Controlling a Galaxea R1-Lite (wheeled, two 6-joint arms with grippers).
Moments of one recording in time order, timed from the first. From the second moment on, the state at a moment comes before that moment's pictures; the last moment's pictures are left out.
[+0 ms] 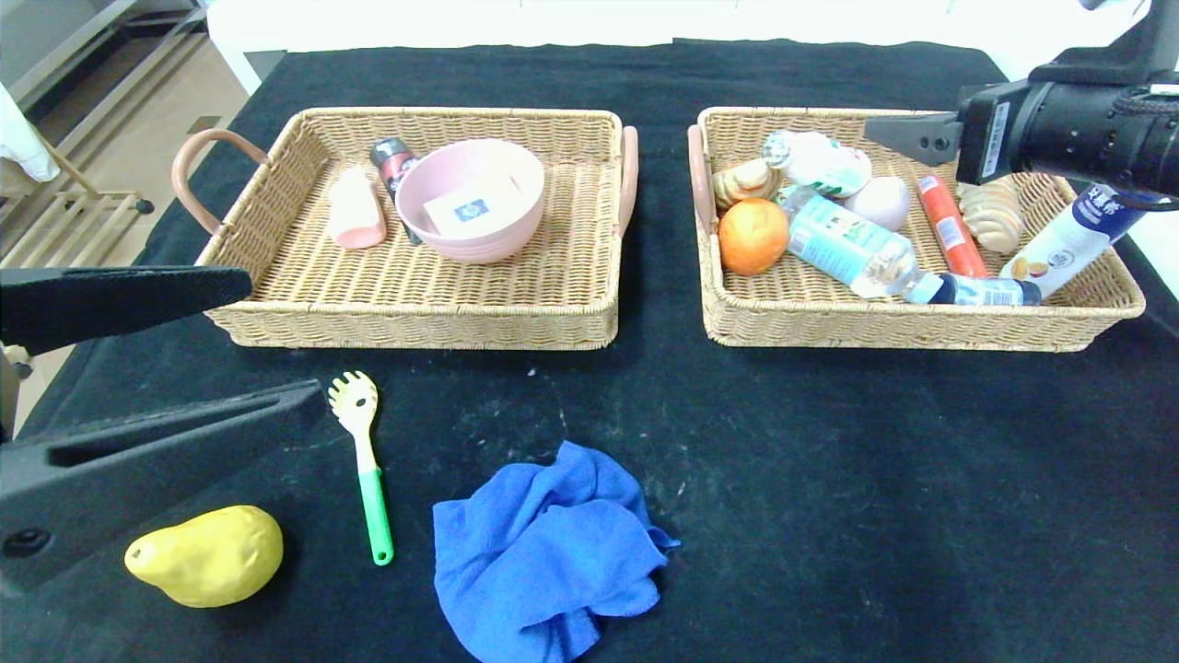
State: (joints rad) left arm -0.51 0.99 -0.92 -0.01 -0.27 0.13; right arm 0.24 1.64 -1.52 -0.15 0.15 -0.19
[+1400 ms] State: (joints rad) left arm -0.51 1.01 -0.91 -0.01 -0.26 0.13; right arm 0.19 1.20 -0.95 -0.14 0.36 -0.22
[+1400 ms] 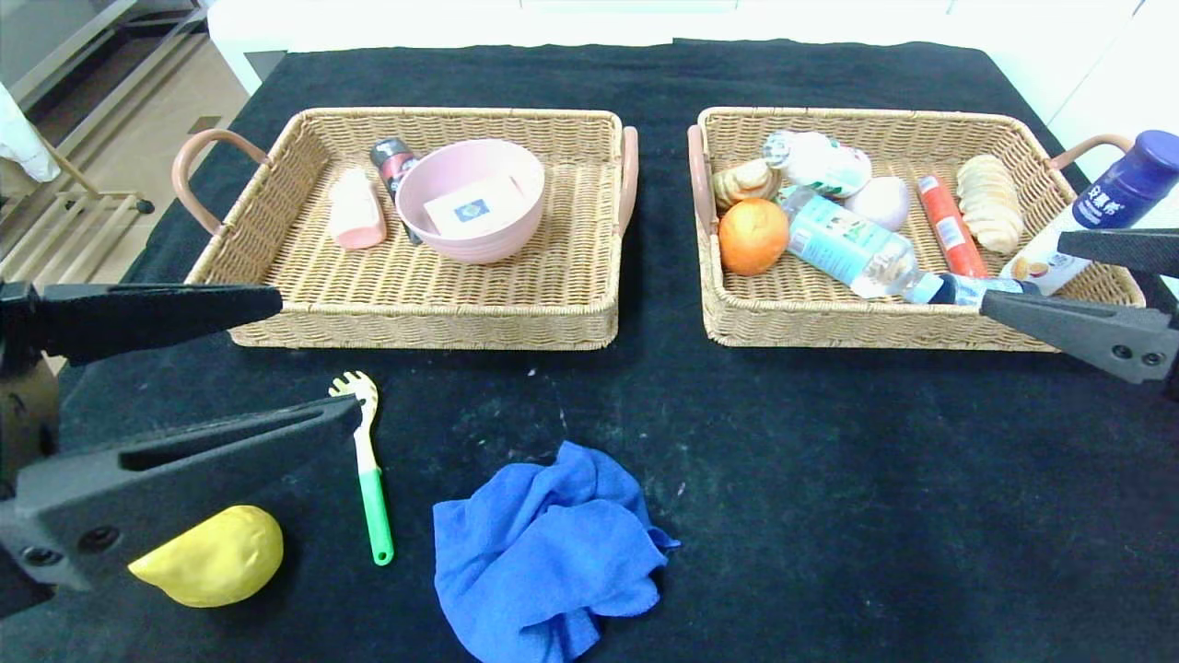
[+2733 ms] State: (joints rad) left arm -0.51 1.03 -0.90 -0.01 -0.26 0.13; right arm 0.16 1.09 -0.82 -0.15 0.35 -0.20
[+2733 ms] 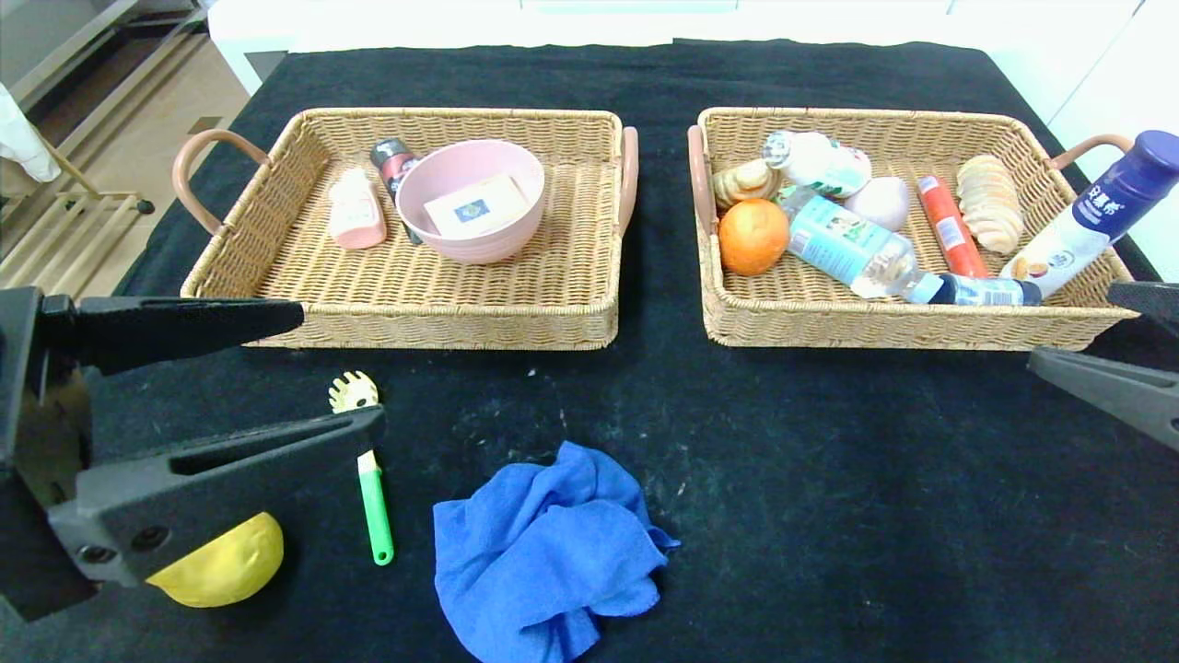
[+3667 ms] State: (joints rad) left arm -0.55 1.08 -1.05 0.24 -0.22 0.14; right arm 0.13 1.08 -0.82 -0.15 0.35 -0.20
